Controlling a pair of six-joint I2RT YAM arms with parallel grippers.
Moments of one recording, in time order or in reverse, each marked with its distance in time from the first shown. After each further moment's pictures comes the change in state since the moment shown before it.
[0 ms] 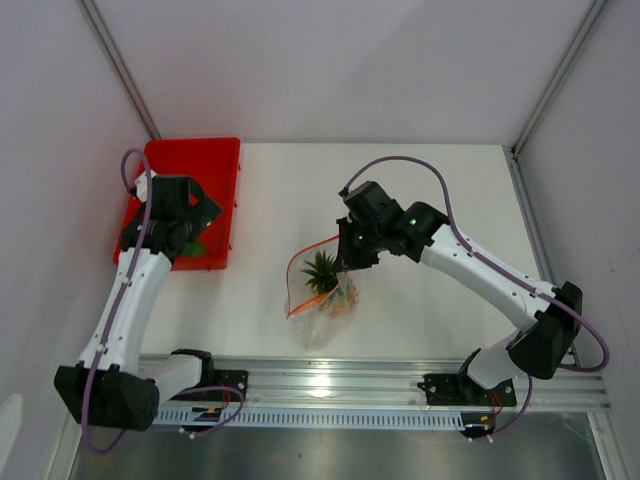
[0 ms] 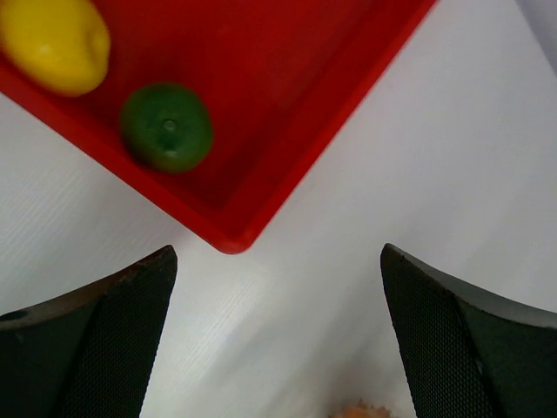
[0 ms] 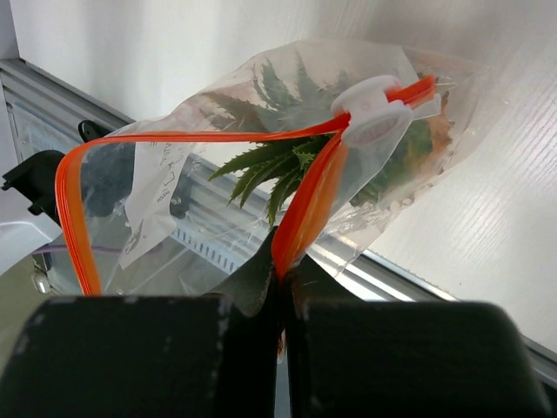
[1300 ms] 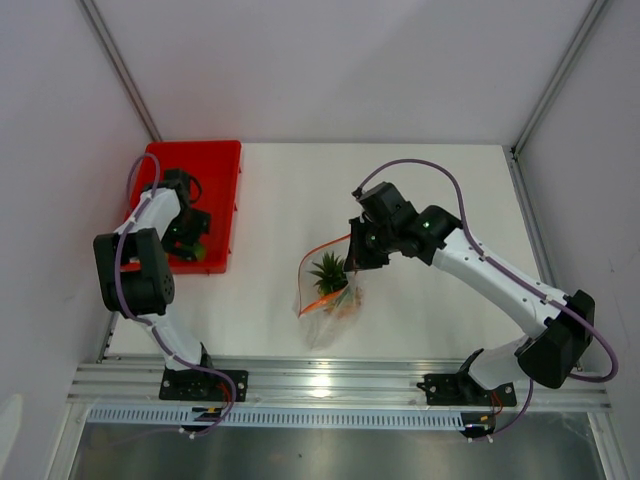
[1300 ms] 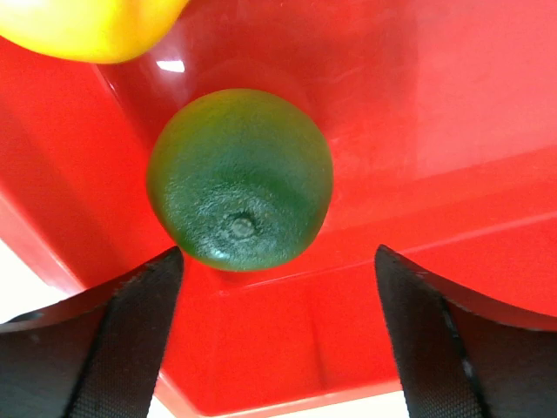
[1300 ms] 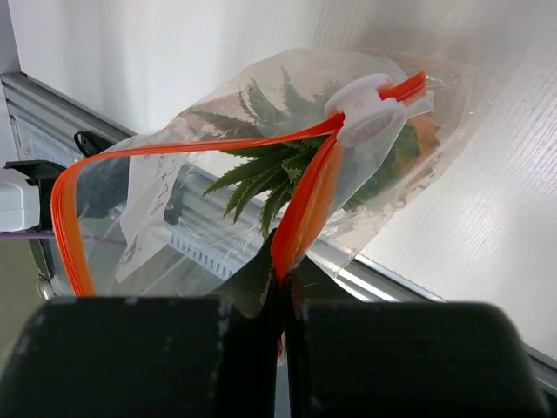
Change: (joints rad) left arm 0.246 0.689 0.162 -0.117 0.071 -0.387; right arm -0.063 -0.065 -0.091 0.037 -0.031 -0.024
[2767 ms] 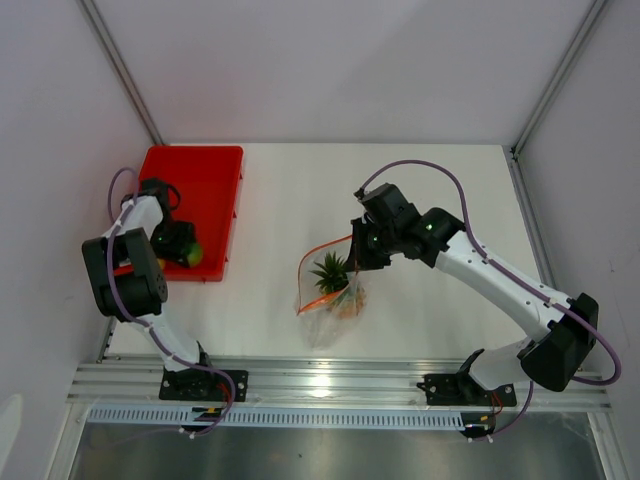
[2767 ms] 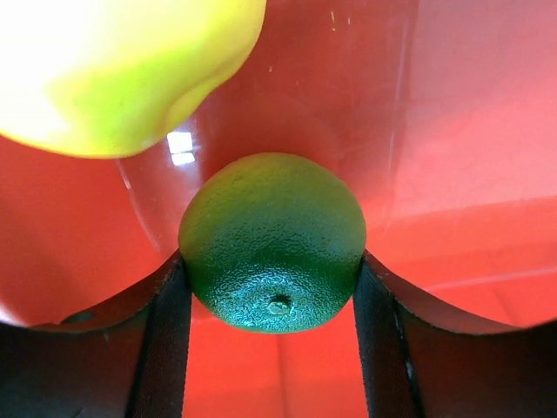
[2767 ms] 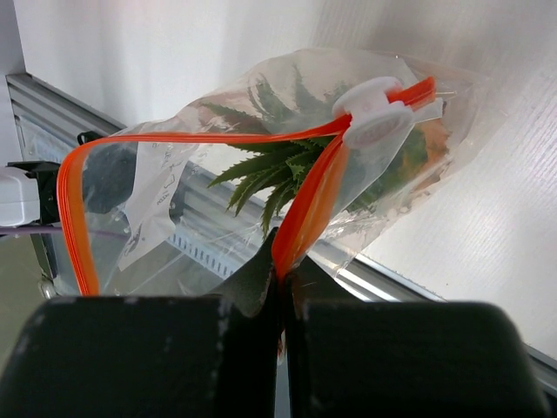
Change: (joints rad) left arm 0.138 0.010 -0.056 0.056 0.110 0.007; right arm -0.006 -0.024 -0.023 0.015 0.000 0.005
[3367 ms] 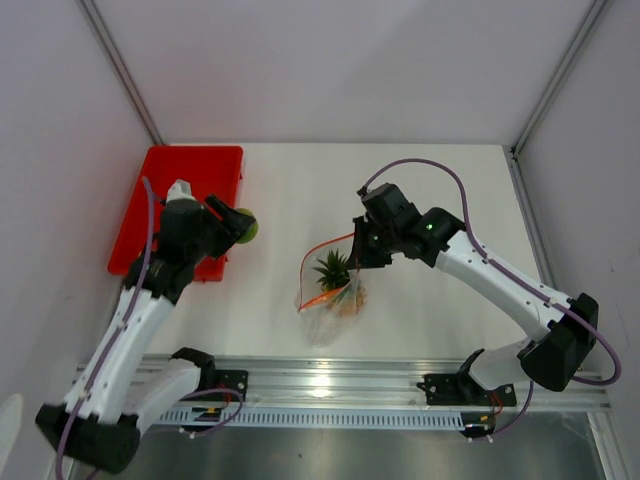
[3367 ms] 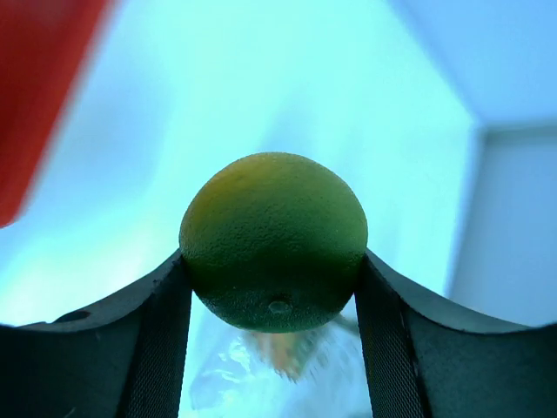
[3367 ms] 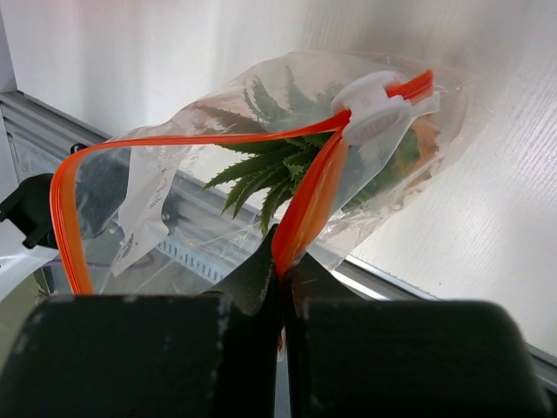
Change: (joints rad) left arm -0.553 -0.843 -0.263 0.214 0.039 0.242; right arm -0.002 0.000 0.000 0.000 0.043 0.015
